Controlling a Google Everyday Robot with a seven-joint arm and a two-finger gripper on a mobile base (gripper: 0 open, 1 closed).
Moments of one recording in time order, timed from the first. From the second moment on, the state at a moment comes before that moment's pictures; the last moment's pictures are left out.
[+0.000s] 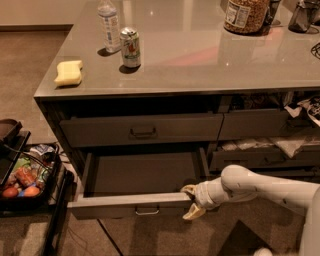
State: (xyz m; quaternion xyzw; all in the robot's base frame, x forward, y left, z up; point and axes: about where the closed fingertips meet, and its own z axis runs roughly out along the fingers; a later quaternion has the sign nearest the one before) arm 0.514 -0.116 0.399 -0.69 0.64 0.18 0.28
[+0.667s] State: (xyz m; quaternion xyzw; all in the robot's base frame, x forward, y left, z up) arm 0.472 -0.111 0.406 -0.67 0.67 0.20 0.27
